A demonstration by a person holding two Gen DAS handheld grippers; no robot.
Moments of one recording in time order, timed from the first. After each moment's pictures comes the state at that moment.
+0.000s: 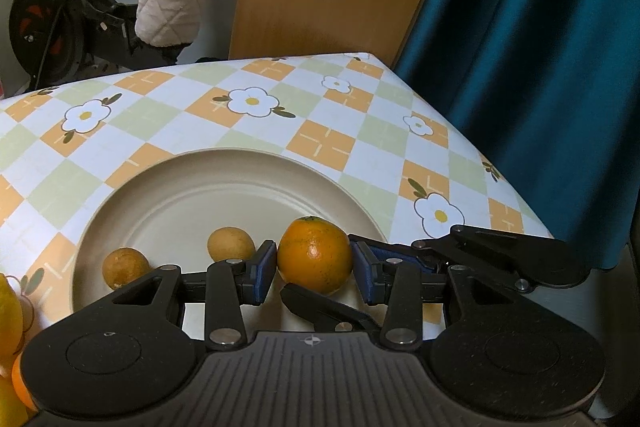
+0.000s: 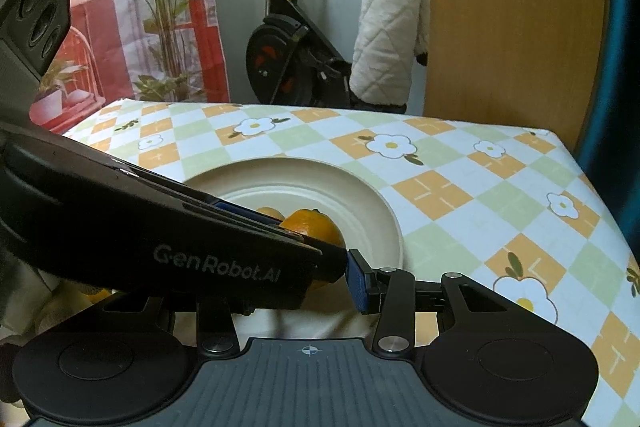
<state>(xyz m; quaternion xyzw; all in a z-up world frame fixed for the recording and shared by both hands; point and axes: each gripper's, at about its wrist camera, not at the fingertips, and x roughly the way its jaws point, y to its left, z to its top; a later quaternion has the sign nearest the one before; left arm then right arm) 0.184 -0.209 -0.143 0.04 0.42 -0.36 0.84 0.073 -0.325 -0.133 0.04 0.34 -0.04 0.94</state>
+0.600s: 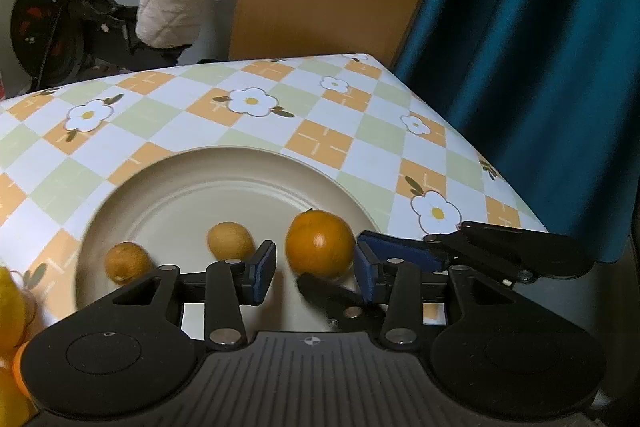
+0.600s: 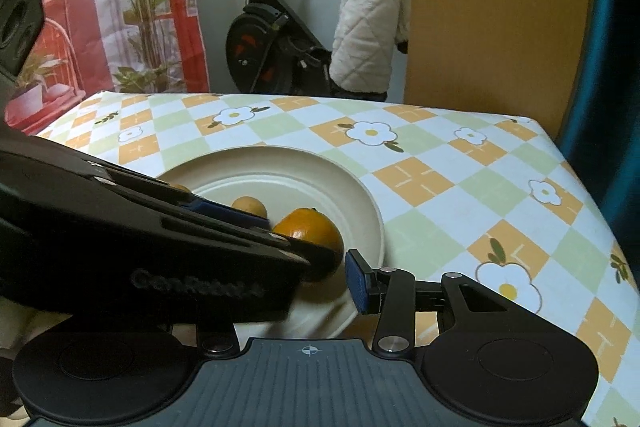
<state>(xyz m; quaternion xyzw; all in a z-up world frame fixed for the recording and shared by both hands) 0.178 -0.204 -0.140 0.03 0.41 -0.35 0.84 0.072 -0.325 -0.131 0.04 0.35 -0.07 0.93</state>
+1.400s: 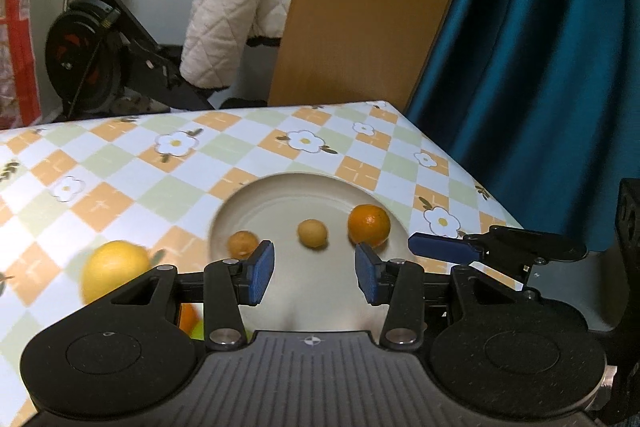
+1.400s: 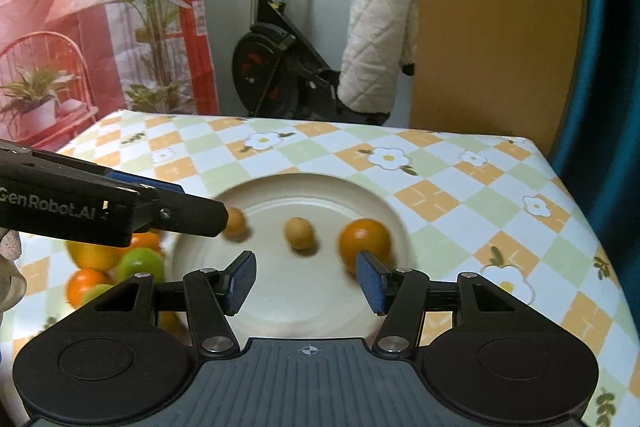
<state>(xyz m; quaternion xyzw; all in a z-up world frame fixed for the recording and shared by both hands) 0.142 -0.116 -0.093 0.02 0.36 -0.34 0.87 0.044 -0.275 -0.091 0.04 0.33 -0.06 0.94</state>
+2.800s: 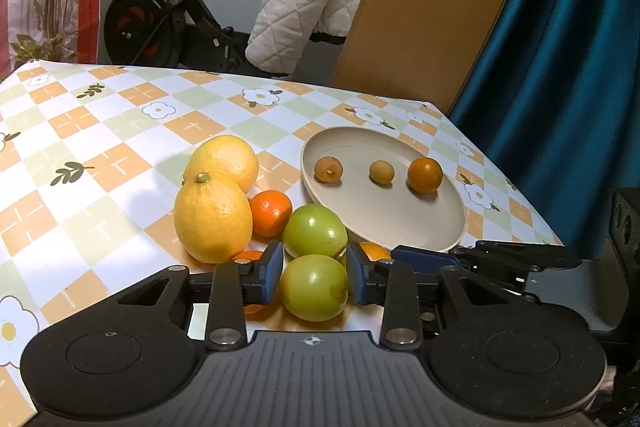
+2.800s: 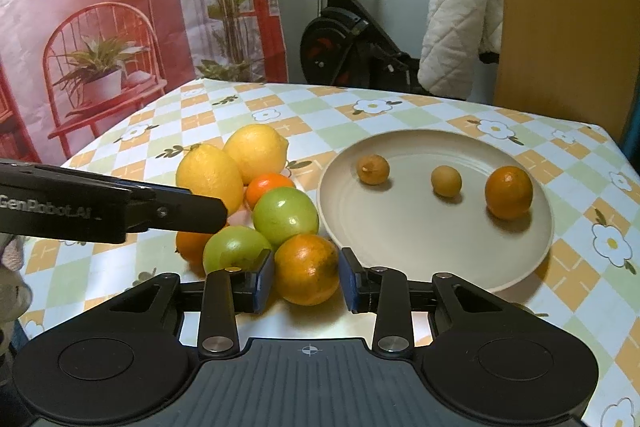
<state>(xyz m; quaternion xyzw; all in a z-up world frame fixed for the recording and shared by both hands) 0.097 -0.032 -0.121 -0.04 0.36 -0.28 0.89 0.026 -0.192 -0.119 0.04 0.34 0.02 0.94</state>
